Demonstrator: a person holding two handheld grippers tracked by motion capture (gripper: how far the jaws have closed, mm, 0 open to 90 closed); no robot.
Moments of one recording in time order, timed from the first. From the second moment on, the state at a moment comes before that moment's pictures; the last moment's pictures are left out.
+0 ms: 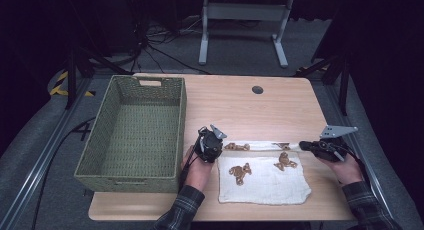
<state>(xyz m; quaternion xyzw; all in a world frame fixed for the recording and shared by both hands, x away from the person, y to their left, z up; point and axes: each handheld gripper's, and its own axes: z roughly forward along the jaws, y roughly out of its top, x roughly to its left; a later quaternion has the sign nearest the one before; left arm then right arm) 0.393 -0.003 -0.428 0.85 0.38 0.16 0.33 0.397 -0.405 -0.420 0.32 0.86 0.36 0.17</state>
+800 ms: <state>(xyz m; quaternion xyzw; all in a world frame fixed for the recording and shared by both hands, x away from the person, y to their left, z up) 0.361 -0.009 -0.446 0.88 0.35 0.11 0.30 0.354 -0.401 -0.444 0.30 0.88 0.35 0.11</state>
